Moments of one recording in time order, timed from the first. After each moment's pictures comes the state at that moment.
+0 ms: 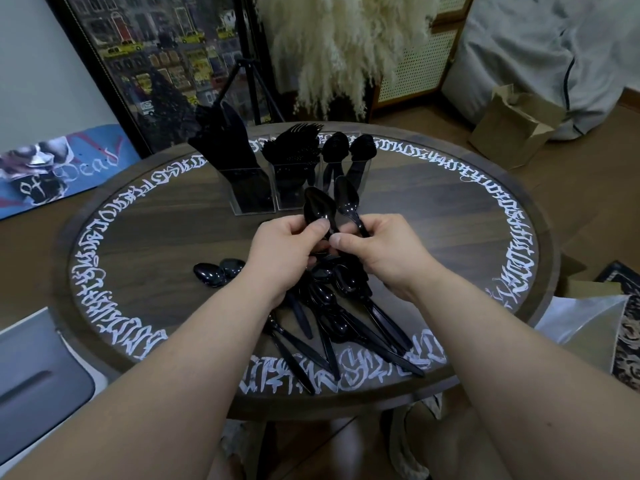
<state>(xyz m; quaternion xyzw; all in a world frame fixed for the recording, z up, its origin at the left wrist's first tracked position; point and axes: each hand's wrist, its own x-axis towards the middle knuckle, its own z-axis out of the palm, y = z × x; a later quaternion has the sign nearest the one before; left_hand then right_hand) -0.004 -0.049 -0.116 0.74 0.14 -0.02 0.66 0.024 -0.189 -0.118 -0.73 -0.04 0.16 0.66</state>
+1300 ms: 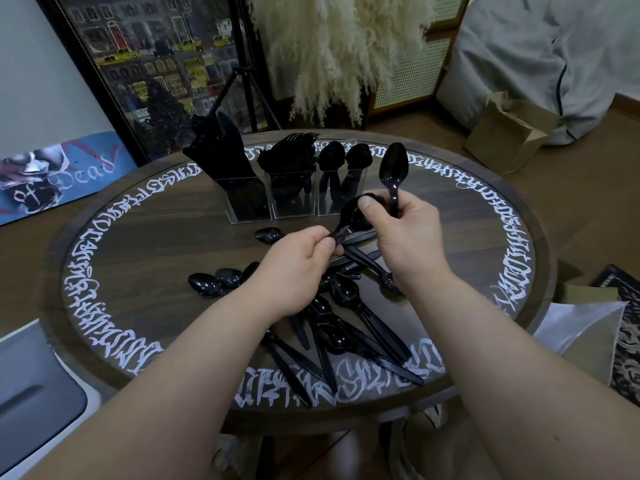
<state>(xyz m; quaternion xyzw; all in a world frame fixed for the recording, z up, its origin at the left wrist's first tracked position) -0.006 -0.050 -0.107 0.88 -0.01 -0.05 0.48 0.034 -0.191 -0.102 -0.72 0.02 -0.07 0.69</state>
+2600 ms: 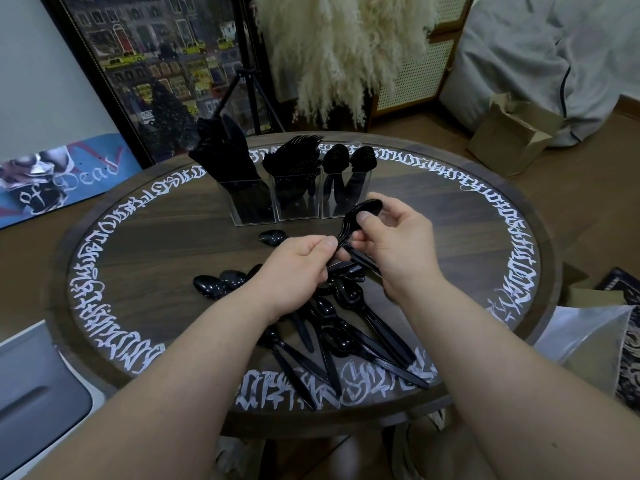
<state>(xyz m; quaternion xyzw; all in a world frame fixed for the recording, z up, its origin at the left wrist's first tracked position) -0.005 -0.044 -0.112 0.82 0.03 -0.11 0.57 0.033 -0.178 -0.108 -0.63 0.08 0.00 0.77</state>
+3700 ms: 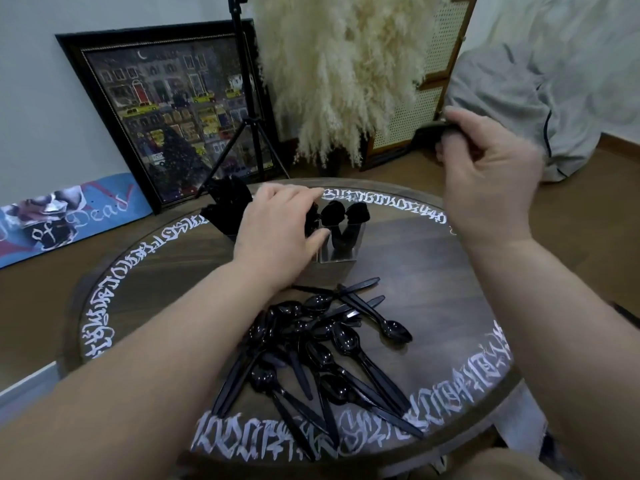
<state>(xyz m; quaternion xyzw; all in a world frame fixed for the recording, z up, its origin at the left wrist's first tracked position) 0.052 -0.027 -0.041 0.97 -0.07 0.20 0.13 0.088 -0.237 0.004 -0.78 -0.11 -0.42 0.46</state>
